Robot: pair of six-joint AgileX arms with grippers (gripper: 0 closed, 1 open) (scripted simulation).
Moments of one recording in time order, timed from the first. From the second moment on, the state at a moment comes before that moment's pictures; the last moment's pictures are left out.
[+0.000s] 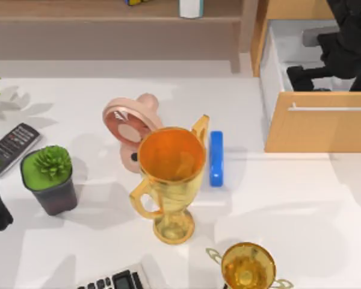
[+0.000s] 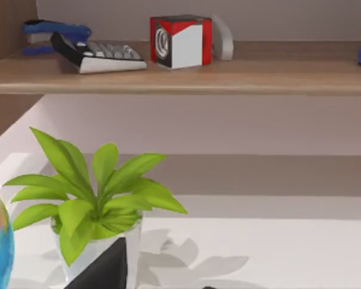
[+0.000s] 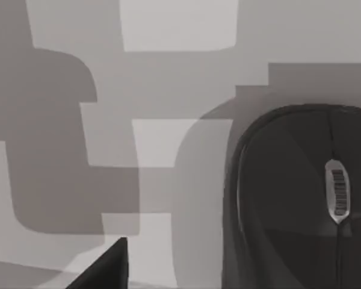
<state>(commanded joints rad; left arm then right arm) 0.00 0.00 0.00 0.00 0.00 0.00 0.13 2.45 2.10 -1.12 0.00 -0.02</state>
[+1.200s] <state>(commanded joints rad) 0.00 0.00 0.00 0.00 0.00 0.00 0.13 2.45 2.10 -1.12 0.00 -0.02</state>
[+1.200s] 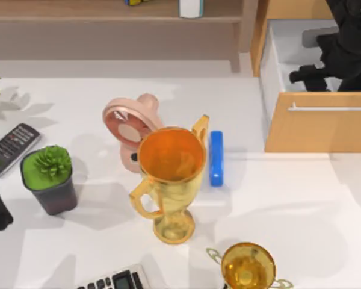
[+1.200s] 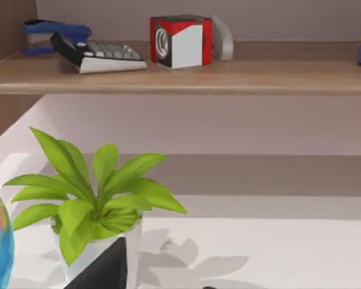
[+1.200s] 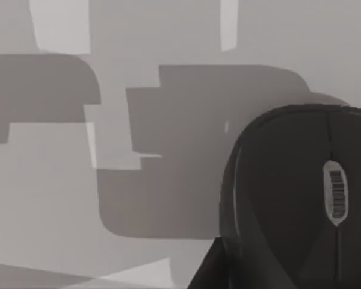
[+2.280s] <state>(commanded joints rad) 0.00 0.00 0.00 0.00 0.00 0.00 0.17 1.77 1.69 -1.05 -0.04 -0.02</state>
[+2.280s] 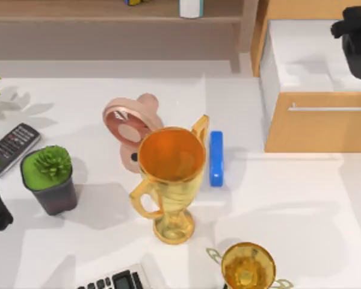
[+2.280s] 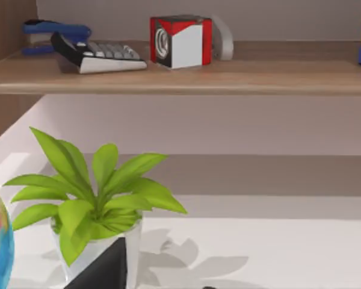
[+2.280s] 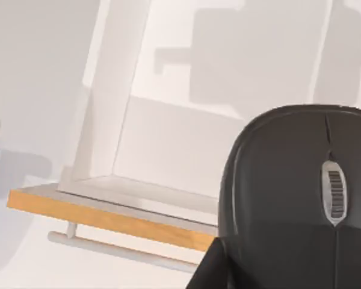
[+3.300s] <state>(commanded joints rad) 0.00 0.00 0.00 0.00 0.00 0.00 -0.03 1.17 0.66 -0.91 -0.01 -0.07</state>
